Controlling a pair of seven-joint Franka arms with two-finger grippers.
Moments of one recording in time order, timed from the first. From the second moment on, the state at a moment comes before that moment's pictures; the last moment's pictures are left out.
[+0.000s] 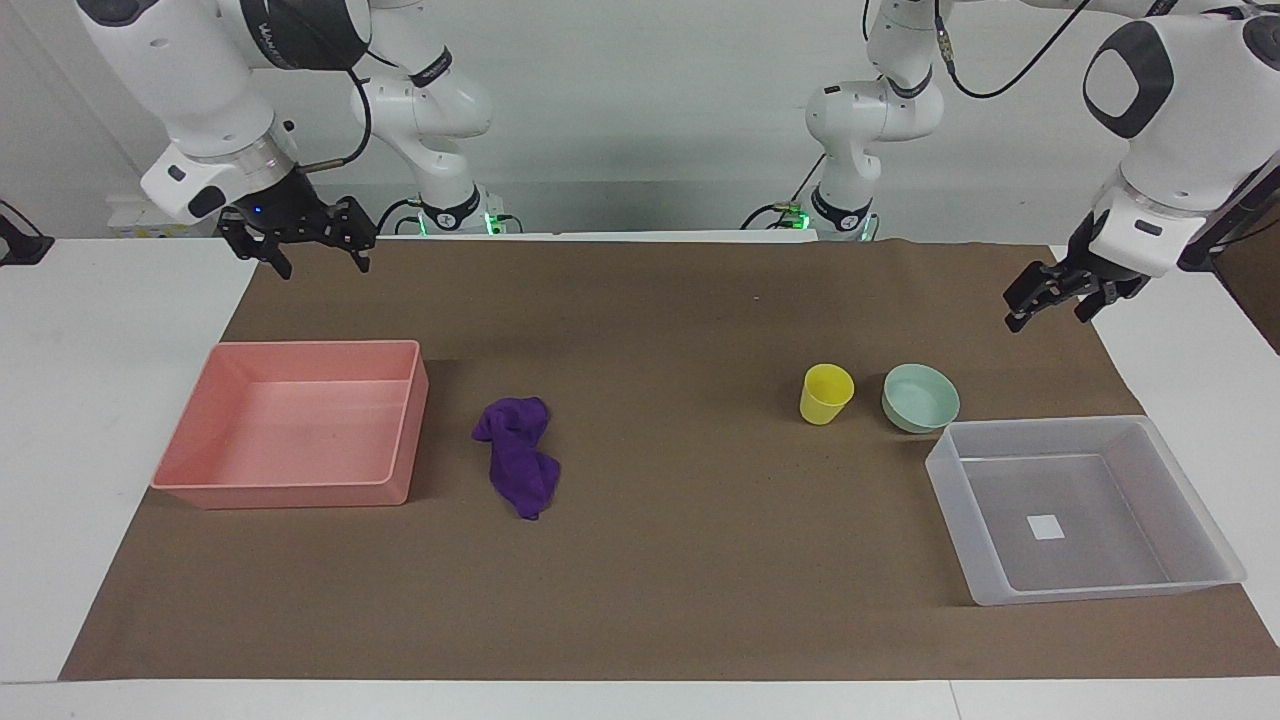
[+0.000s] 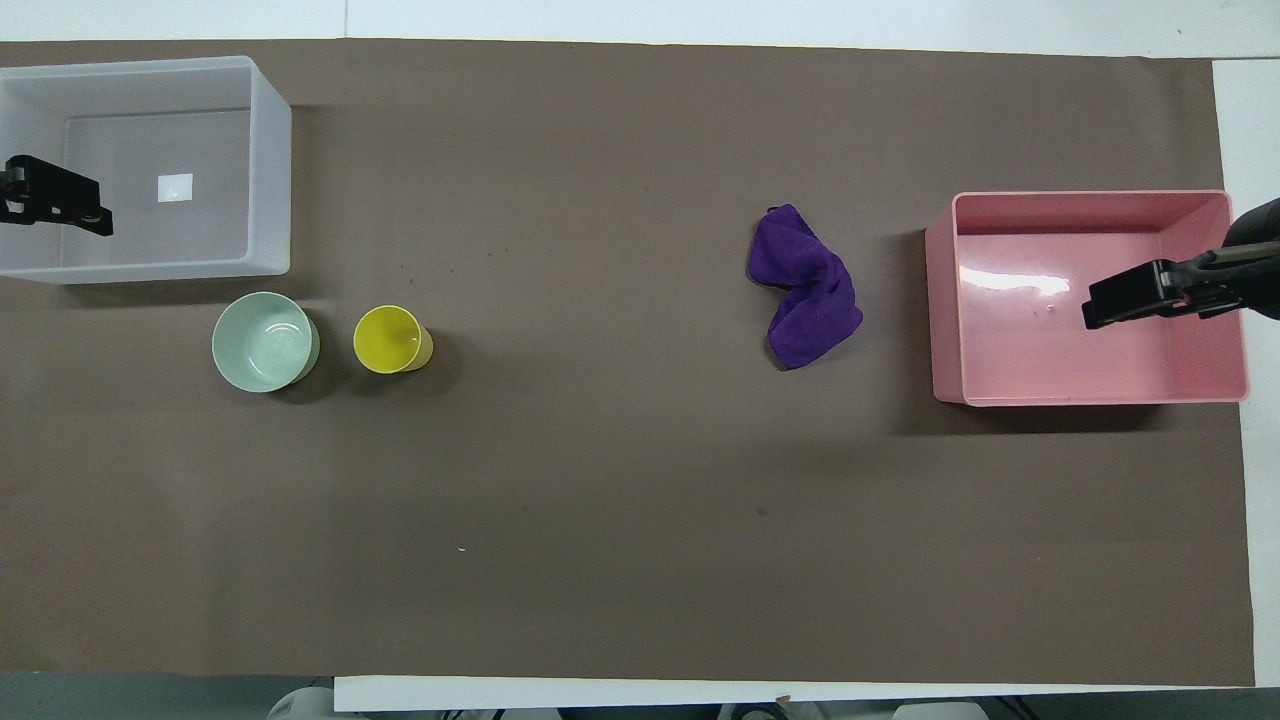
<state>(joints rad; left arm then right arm) -0.05 0.06 -0.01 -1.56 0.01 1.63 -0.08 -0.04 -0.07 0.02 -1.68 0.02 1.52 -0.09</state>
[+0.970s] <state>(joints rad) -0.01 -0.14 0.00 -2.32 0.01 2.19 -0.08 0.16 0.09 0.04 -1.81 0.02 1.87 -0.08</state>
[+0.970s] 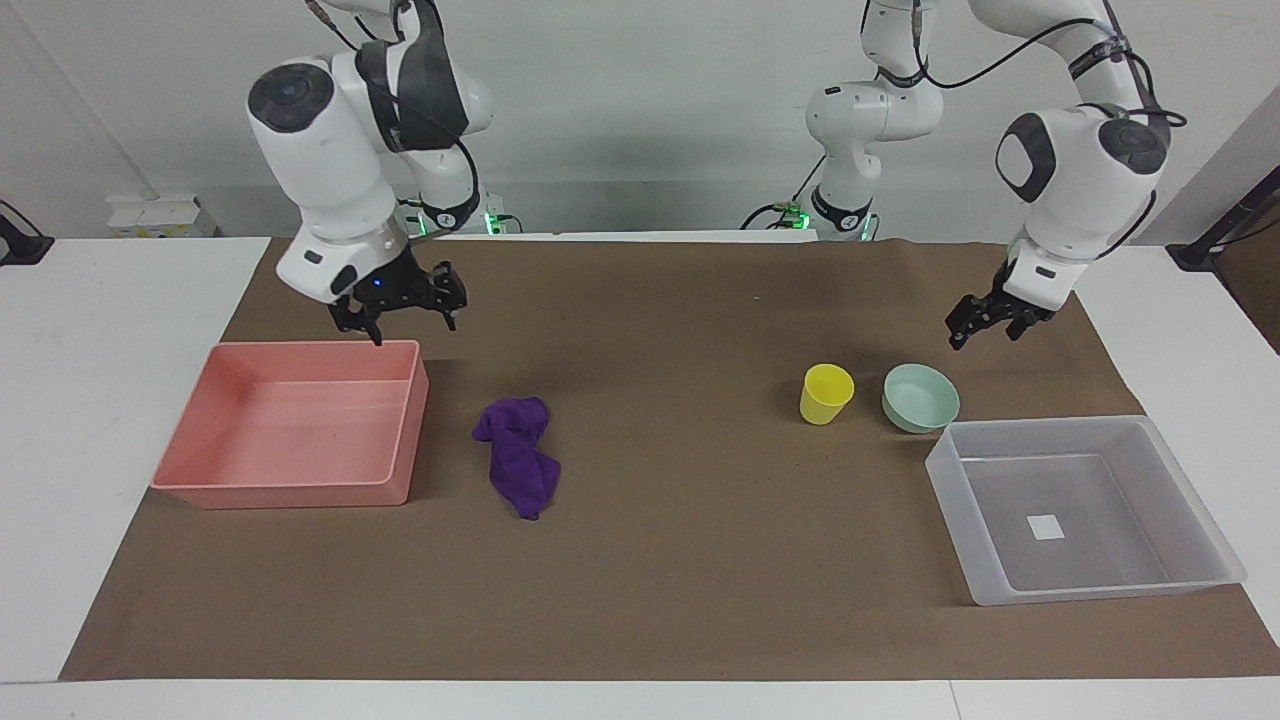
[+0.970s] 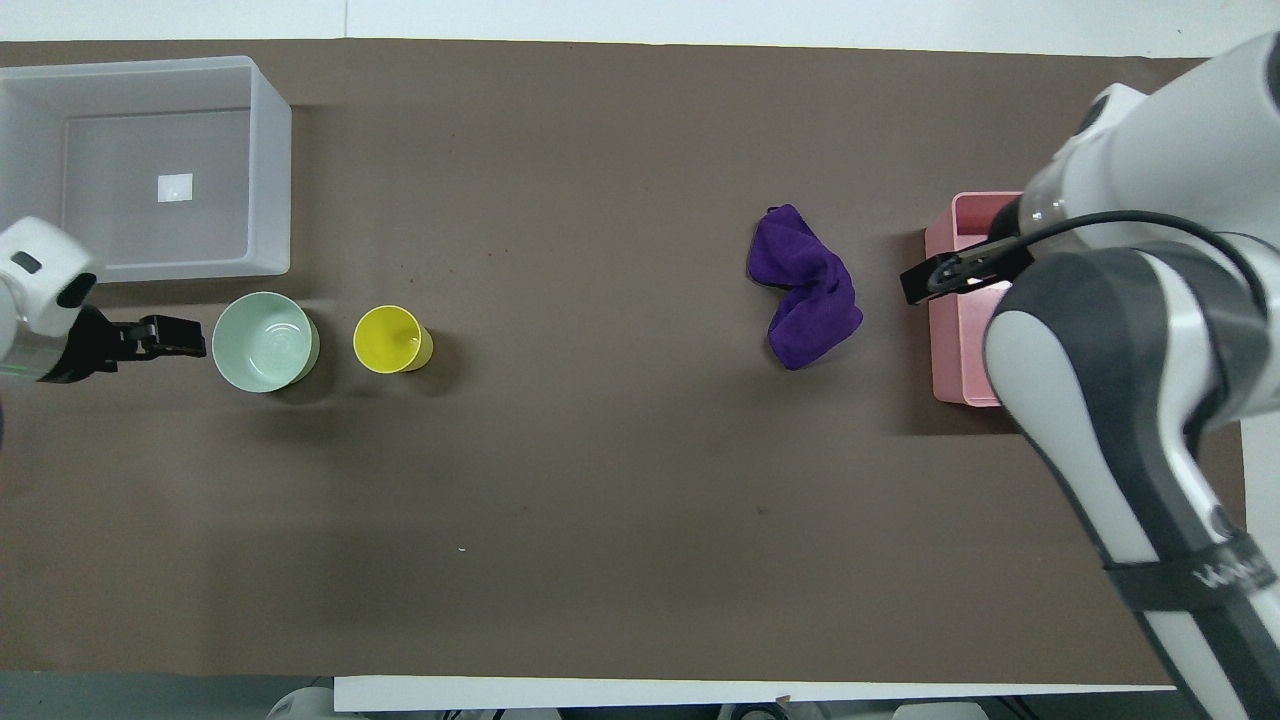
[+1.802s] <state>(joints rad) -0.02 -0.04 -0.01 -2.46 0.01 2.47 -0.10 0.25 0.35 0.04 -1.95 0.02 2.33 -0.07</state>
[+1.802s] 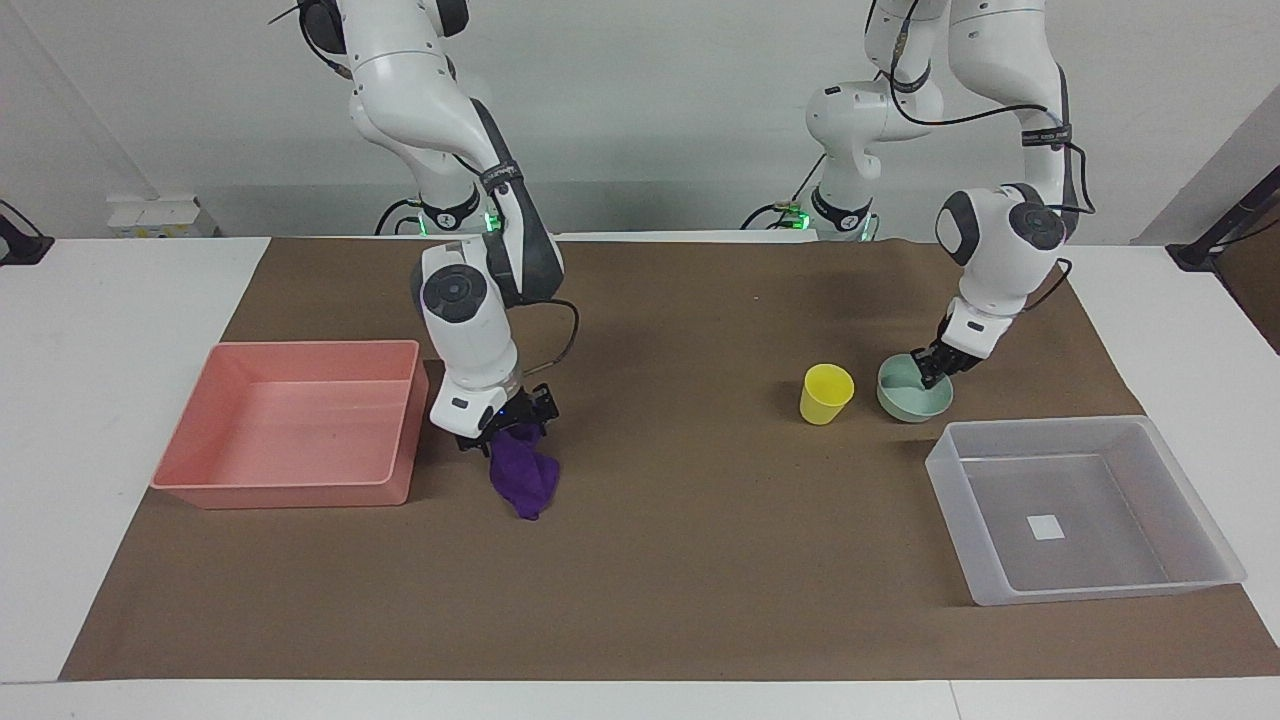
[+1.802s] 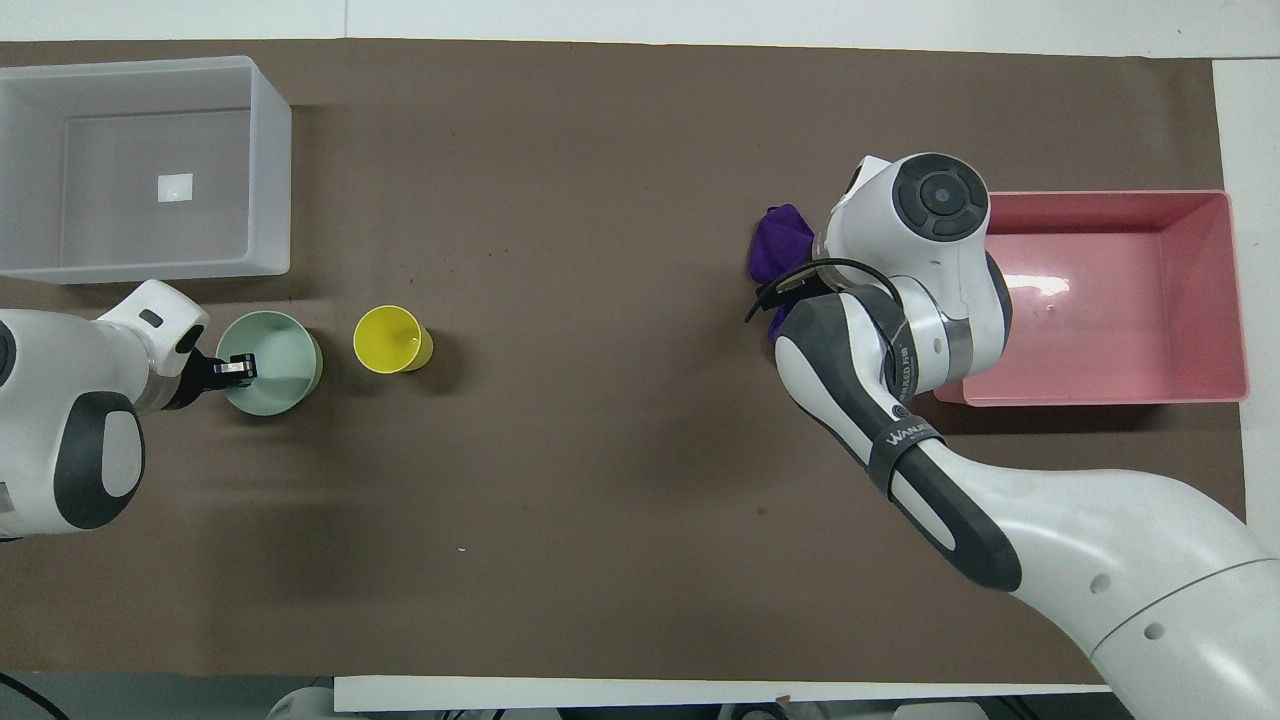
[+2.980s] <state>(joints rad) 0.04 0.32 0.02 -1.68 -0.10 2.18 -0.10 0.23 0.15 0.02 -1.78 0.02 1.93 0.01</state>
